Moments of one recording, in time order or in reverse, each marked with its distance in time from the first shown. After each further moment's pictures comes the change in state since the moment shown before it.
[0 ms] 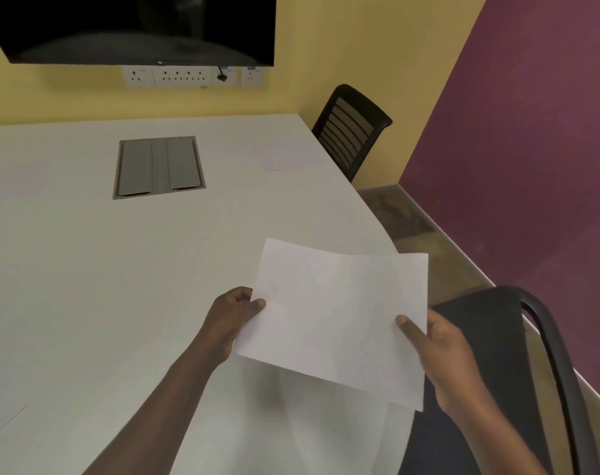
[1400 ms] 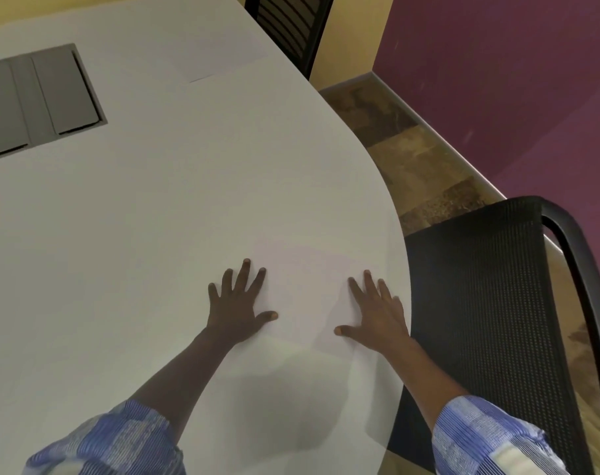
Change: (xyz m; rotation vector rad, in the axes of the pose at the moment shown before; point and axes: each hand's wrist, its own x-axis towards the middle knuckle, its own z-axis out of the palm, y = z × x) left_hand 0.131 -0.155 0.071 1.680 -0.257 0.301; right_hand 0.132 0.222 0.028 -1.154 -0.347 0.087
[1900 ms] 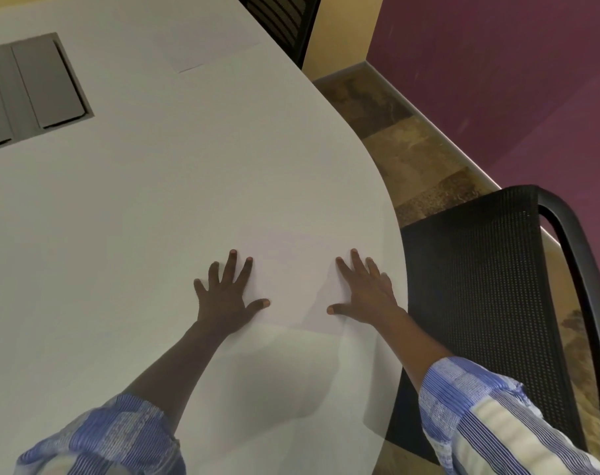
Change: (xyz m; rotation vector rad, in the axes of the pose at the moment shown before) left_hand 0.008 -0.012 0.007 -0.026 0.099 -0.065; right_hand 0.027 -0.012 -0.023 -0.003 -0.041 -0.044
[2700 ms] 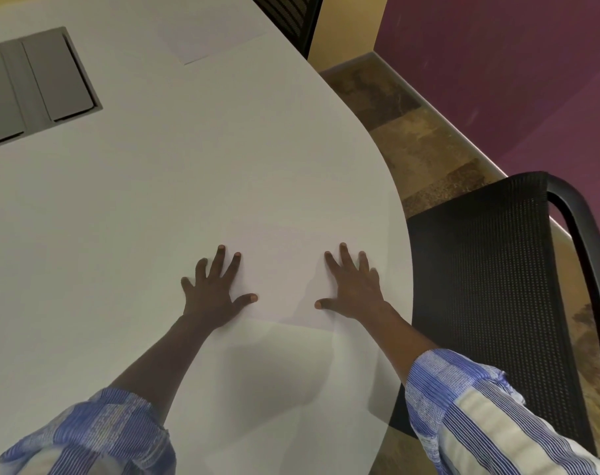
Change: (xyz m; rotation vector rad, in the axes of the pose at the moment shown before) left_hand -0.012 -0.037 0.005 0.002 -0.008 -0.034; right_hand 0.000 -0.030 0.018 0.043 0.013 -0.027
